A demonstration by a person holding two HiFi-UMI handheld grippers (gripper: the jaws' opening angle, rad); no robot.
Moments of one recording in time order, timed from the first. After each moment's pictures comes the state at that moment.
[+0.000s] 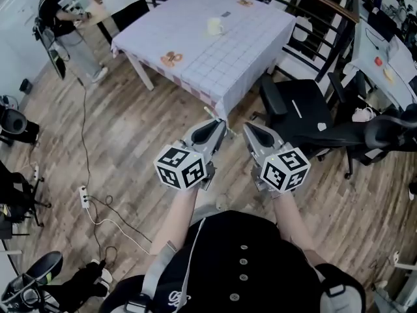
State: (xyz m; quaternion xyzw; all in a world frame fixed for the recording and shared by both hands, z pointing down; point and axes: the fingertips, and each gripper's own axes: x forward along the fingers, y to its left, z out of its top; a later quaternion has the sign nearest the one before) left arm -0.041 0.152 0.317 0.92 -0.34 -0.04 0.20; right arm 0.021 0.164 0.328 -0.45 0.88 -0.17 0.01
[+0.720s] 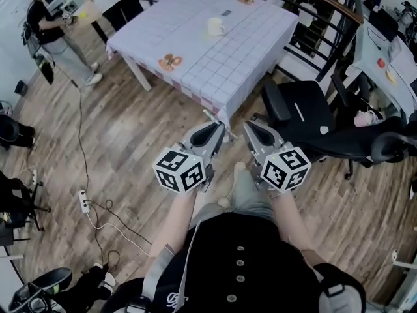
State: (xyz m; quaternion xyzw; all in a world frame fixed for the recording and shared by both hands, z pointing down) left arm -0.056 0.090 0.329 0.92 -0.33 -0.04 0.21; right arm 0.009 0.096 0.337 -0.46 0.87 -0.18 0.01
